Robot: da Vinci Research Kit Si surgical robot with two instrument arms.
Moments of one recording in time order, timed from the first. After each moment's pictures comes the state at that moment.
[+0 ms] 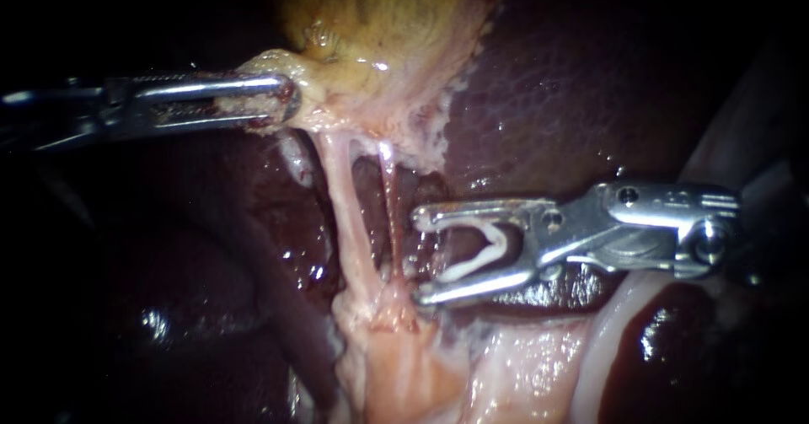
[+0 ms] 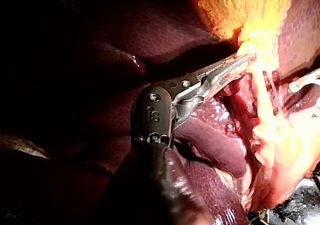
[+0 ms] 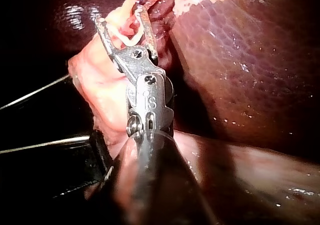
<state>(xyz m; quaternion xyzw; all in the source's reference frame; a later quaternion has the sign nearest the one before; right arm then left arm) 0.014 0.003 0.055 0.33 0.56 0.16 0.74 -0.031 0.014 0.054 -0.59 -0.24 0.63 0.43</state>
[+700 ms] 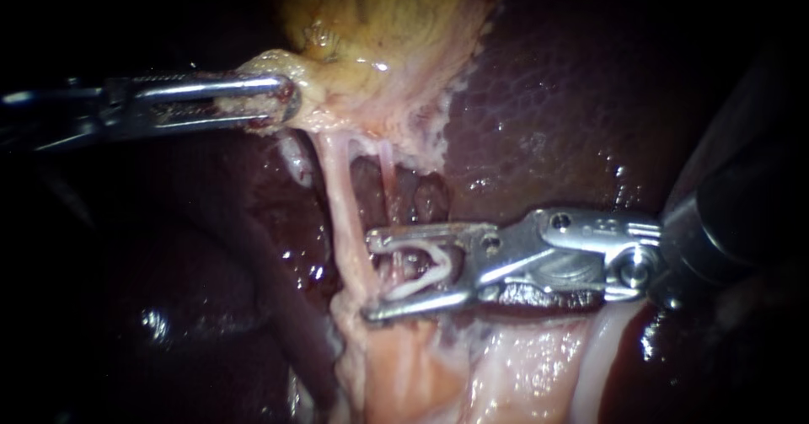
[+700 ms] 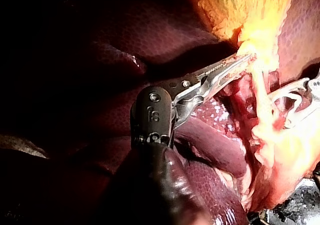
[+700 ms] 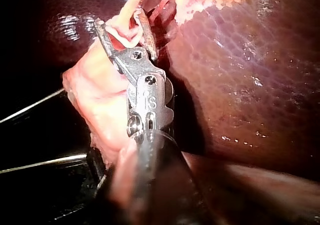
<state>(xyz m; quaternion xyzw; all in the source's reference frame) 0.017 0.001 0.061 0.32 0.55 0.16 0.75 -0.031 0.014 0.054 -0.59 -0.24 0.63 0.43</state>
